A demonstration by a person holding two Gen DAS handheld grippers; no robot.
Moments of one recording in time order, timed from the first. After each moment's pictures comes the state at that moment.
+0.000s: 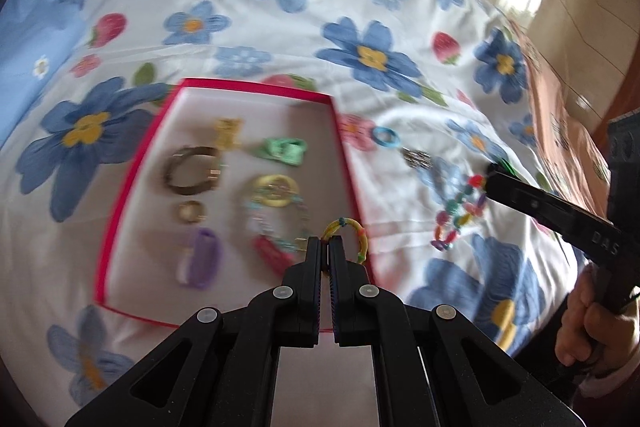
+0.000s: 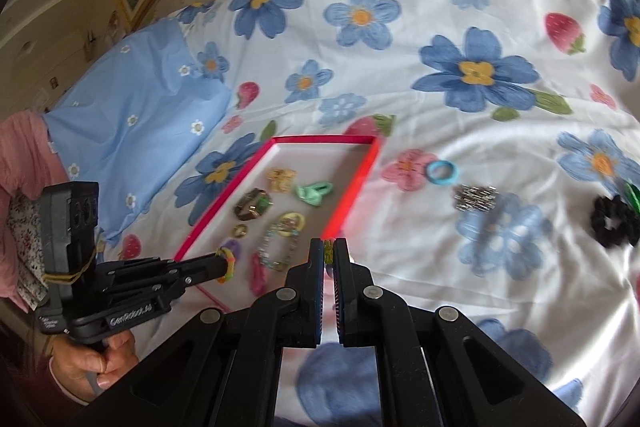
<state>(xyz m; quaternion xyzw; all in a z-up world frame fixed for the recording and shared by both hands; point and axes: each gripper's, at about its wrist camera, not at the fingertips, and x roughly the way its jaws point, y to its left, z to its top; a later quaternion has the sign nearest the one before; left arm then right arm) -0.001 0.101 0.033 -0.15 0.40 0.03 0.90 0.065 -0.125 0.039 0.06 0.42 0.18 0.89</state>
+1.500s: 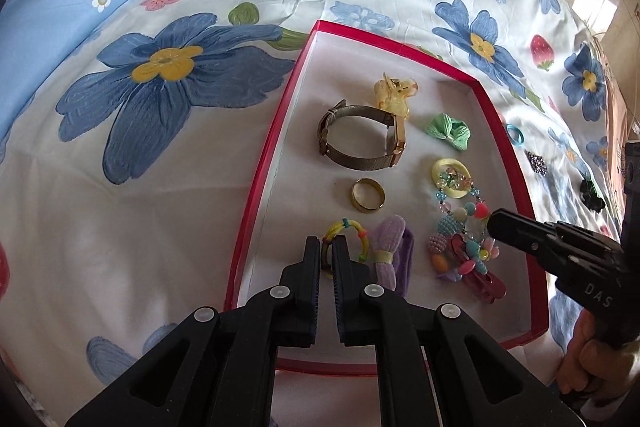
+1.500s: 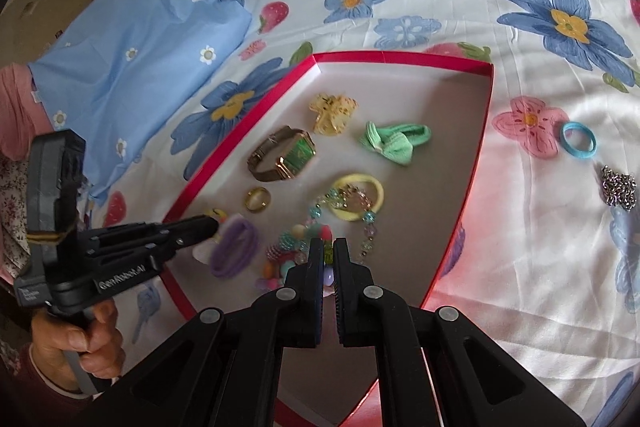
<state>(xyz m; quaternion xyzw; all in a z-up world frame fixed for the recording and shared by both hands) 0.025 0.185 -0.031 -0.18 0.45 0.12 0.87 0.124 -0.028 -0.062 0.02 0.51 0.22 0.83</state>
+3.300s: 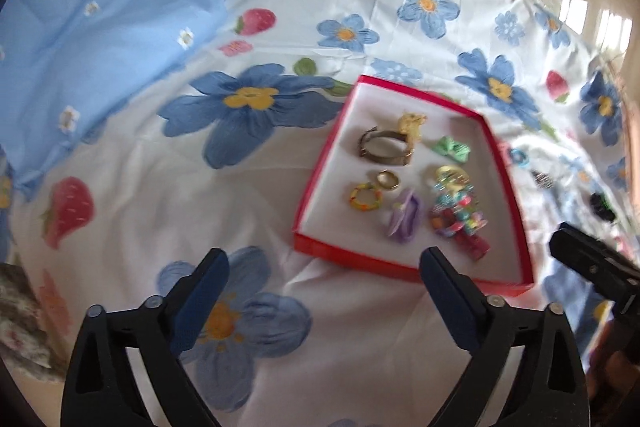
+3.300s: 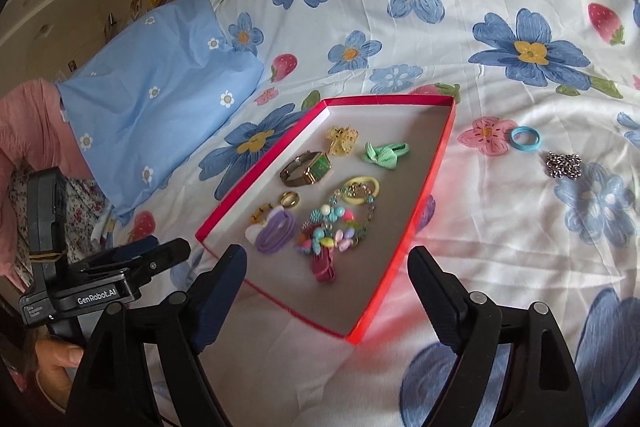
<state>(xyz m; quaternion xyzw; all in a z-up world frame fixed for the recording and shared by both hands) -0.090 0.128 0.016 -0.12 0.37 0.23 0.89 0.048 -0.053 -0.019 0.05 0.42 0.22 0.88</state>
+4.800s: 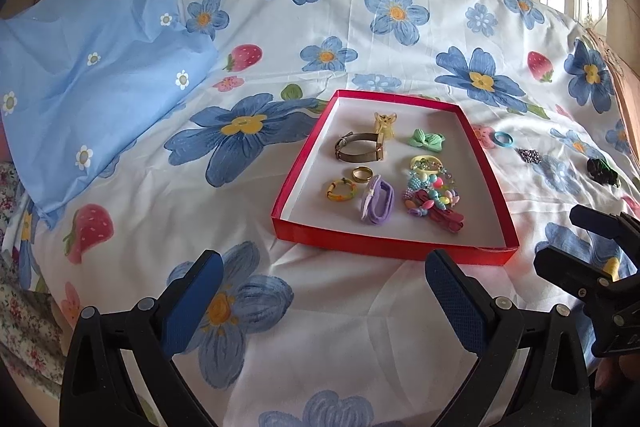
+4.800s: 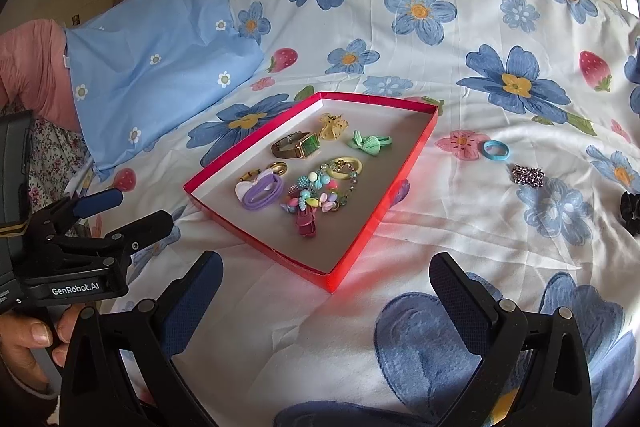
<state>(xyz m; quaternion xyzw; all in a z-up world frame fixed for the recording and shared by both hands) -0.117 0.067 0.020 -0.06 0.34 0.23 0.91 0.001 -0.054 -0.019 -0.04 0.39 0.20 0.90</state>
